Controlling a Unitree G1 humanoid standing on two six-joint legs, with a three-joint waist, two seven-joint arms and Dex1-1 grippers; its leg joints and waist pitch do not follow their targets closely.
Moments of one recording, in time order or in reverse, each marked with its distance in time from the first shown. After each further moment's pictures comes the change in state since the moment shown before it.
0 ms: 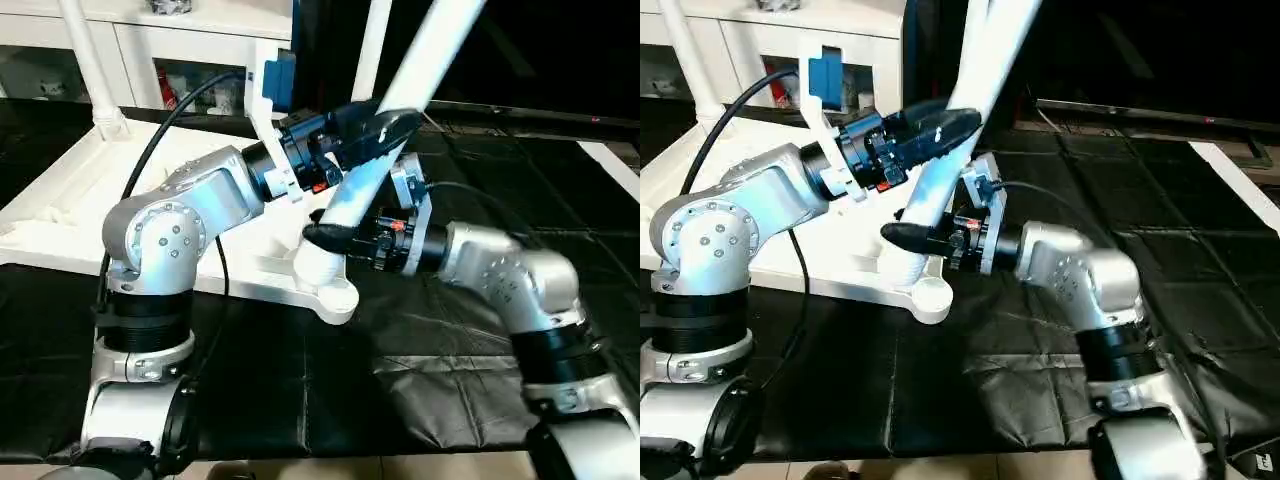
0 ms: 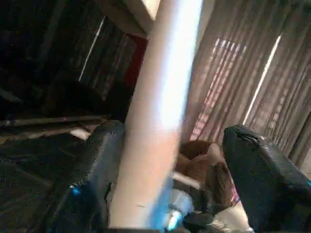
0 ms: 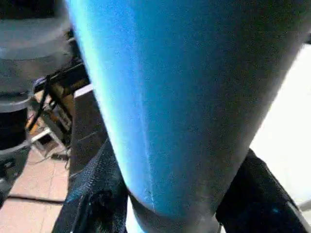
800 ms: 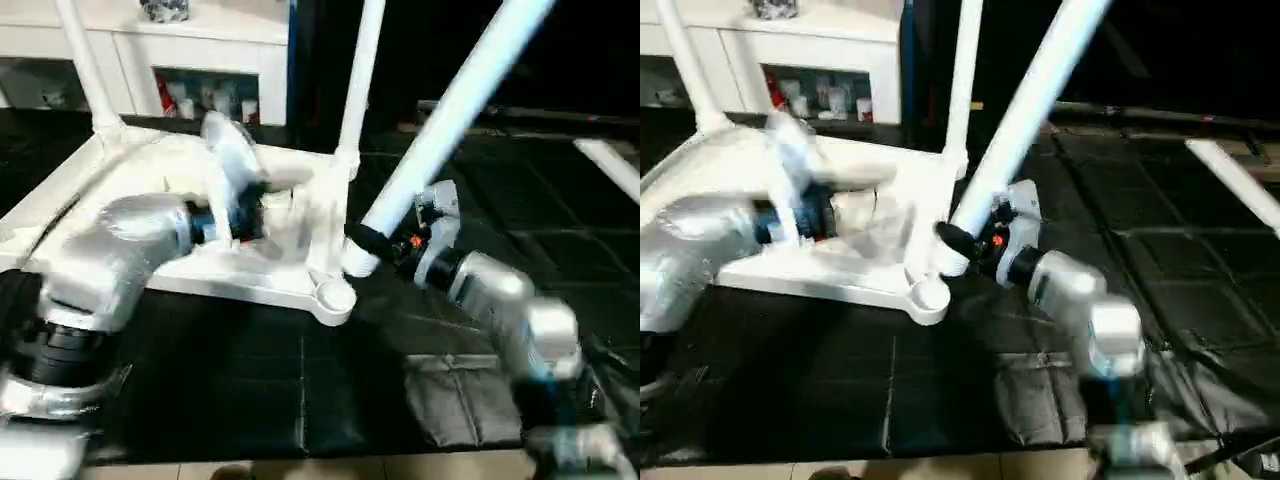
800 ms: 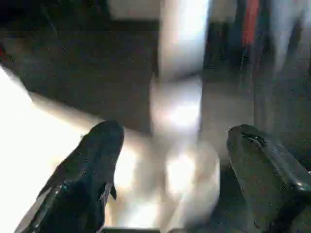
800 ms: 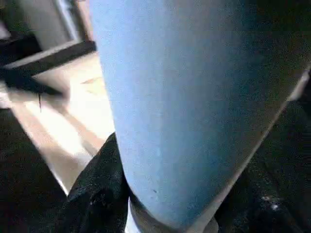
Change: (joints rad) left arm 0.209 0.503 -0.445 0.190 0.504 -0.401 -0.417; right arm 0.249 0.064 -0.043 -0.116 -0.219 -0.208 -0.394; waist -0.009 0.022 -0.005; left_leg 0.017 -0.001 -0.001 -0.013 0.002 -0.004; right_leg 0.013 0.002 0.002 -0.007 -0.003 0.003
